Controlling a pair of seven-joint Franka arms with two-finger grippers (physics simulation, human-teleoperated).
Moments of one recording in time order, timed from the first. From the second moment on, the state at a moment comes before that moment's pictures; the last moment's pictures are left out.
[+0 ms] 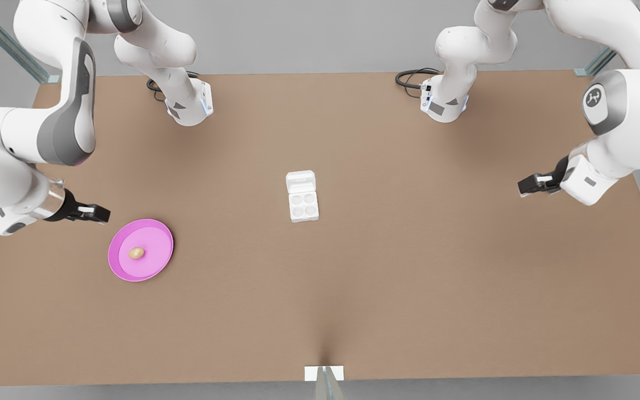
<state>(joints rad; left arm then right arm) -0.09 0.13 0.13 -1.47 -0.10 1.51 -0.08 -0.02 0.26 -0.01 -1.37 -0.04 1.54 0.08</state>
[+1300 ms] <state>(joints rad) -0.09 0.25 0.14 -1.47 -0.08 1.41 -0.08 -0.28 0.71 -0.12 -1.60 0.75 1.78 0.59</state>
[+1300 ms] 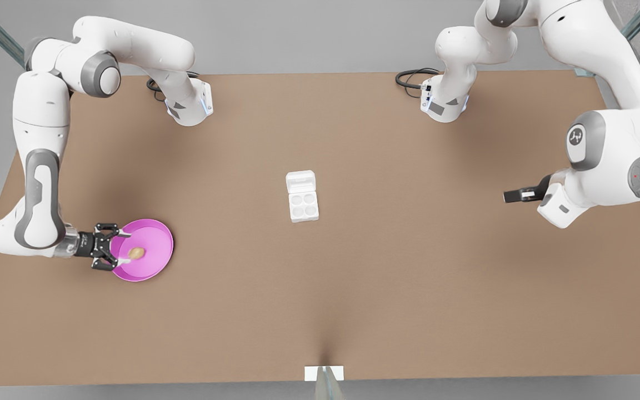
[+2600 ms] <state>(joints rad) -0.09 0.26 0.14 -1.46 -0.07 1.41 -0.08 -0.36 0.90 -0.10 -1.46 0.74 1.66 0.55</state>
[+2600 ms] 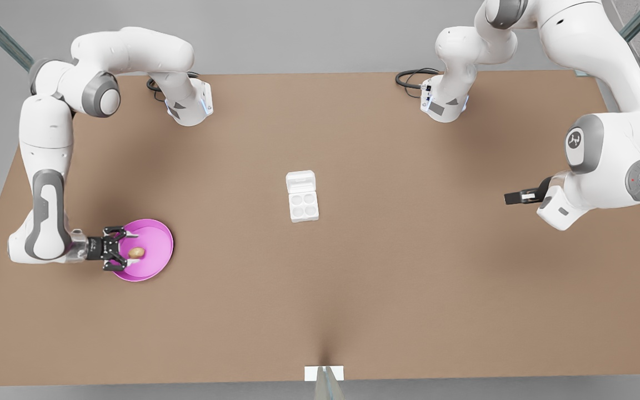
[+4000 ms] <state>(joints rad) -0.10 0.26 0.12 -1.45 -0.05 1.40 -0.08 -0.03 0.59 0.65 -1.42 -0.42 2.00 1.13</state>
